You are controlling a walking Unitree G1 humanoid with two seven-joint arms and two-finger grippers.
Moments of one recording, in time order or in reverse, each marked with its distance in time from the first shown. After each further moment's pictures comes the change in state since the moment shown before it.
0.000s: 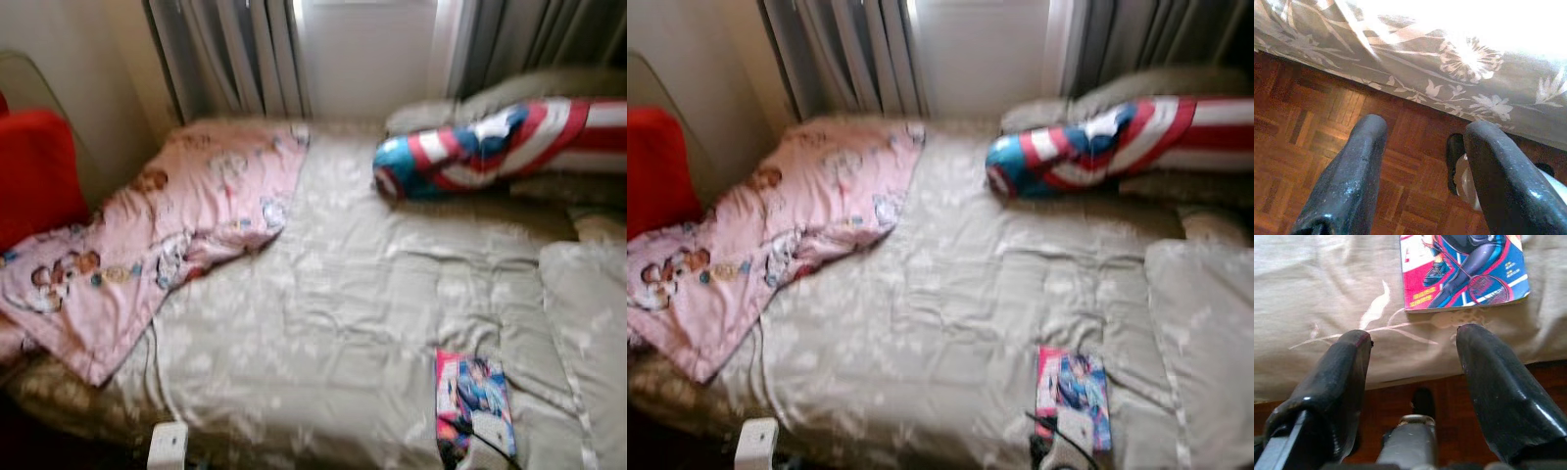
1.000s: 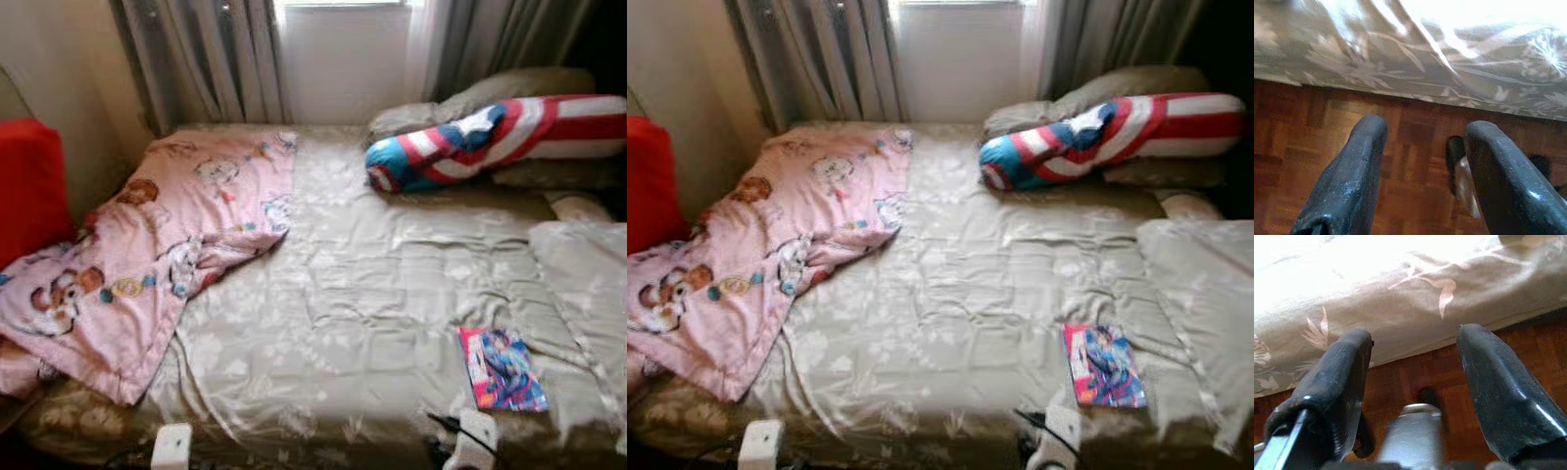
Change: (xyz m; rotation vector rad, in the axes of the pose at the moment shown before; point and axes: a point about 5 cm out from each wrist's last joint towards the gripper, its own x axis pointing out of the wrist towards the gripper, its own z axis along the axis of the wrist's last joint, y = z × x) left arm 0.001 -0.003 0.001 0.019 0.001 0.005; right arm 0.001 0.012 0.000 0.011 0.004 0.029
